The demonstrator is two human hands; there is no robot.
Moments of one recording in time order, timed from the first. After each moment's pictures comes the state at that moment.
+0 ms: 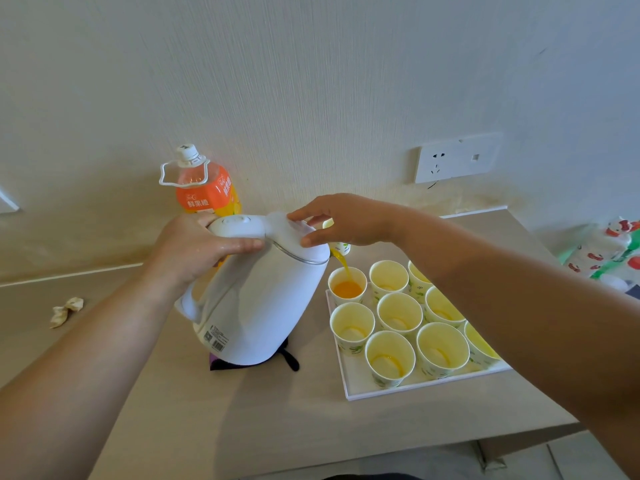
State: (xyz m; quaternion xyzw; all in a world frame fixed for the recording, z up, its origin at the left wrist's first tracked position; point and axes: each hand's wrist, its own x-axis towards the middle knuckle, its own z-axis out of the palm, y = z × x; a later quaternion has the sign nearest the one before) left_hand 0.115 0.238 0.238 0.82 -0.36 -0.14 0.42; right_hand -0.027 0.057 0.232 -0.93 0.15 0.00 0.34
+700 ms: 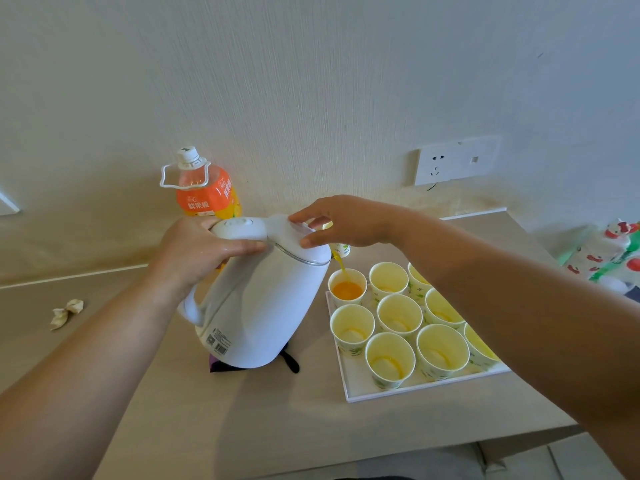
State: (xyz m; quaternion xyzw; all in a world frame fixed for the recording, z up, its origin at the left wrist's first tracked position) left_hand 0.109 0.236 0.238 0.83 -0.35 -0.14 0.42; right_hand -0.026 0.058 0.233 -0.93 0.15 0.01 0.34
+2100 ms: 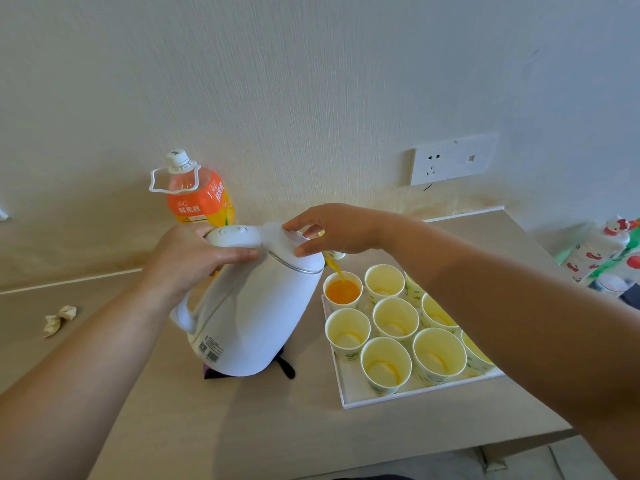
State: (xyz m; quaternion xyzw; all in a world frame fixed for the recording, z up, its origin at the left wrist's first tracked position) left_hand 0.120 0.227 0.228 0.84 -0.34 -0.14 0.39; right_hand -0.021 0.052 0.225 -0.93 0.15 0.03 0.33
